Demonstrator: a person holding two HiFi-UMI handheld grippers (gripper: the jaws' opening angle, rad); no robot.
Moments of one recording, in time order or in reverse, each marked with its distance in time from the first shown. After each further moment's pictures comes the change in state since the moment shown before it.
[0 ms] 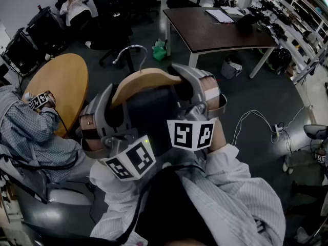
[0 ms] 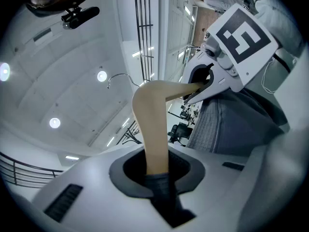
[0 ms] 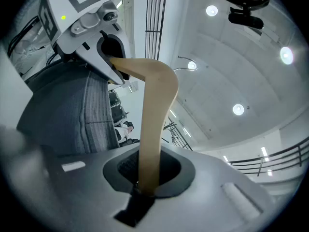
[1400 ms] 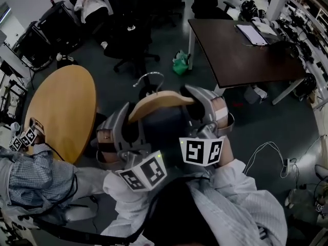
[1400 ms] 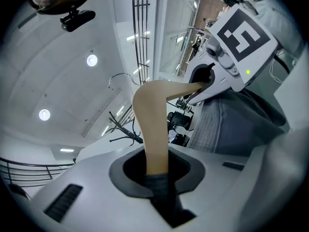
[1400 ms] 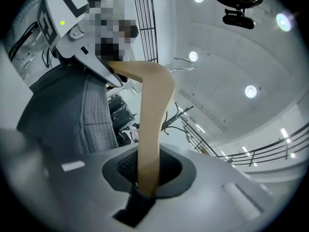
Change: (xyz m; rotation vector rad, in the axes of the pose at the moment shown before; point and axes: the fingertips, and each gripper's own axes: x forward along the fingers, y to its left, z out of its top) left arm 0.282 -0.074 -0.078 0.005 0.145 -0.063; right arm 0.265 0.037 -0.153 0.114 -0.032 0.140
